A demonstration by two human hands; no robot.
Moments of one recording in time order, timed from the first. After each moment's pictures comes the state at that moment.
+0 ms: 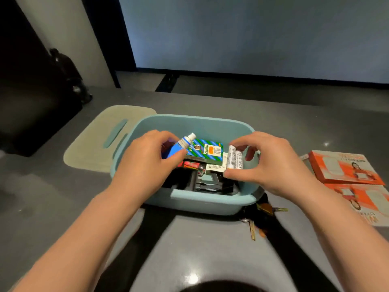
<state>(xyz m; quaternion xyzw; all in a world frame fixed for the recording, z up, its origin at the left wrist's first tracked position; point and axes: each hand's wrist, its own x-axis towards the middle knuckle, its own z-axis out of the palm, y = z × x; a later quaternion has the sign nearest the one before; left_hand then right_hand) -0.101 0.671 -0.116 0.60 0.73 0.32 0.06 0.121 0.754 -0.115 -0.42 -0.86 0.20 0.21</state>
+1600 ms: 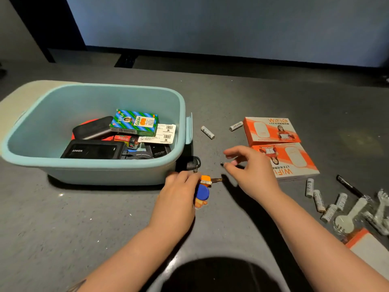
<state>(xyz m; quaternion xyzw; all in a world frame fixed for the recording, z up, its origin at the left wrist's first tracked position) 0.087 0.657 -0.241 0.70 0.67 0.20 0.13 0.255 0.742 -0.216 -0.57 -0.72 0.27 0.30</state>
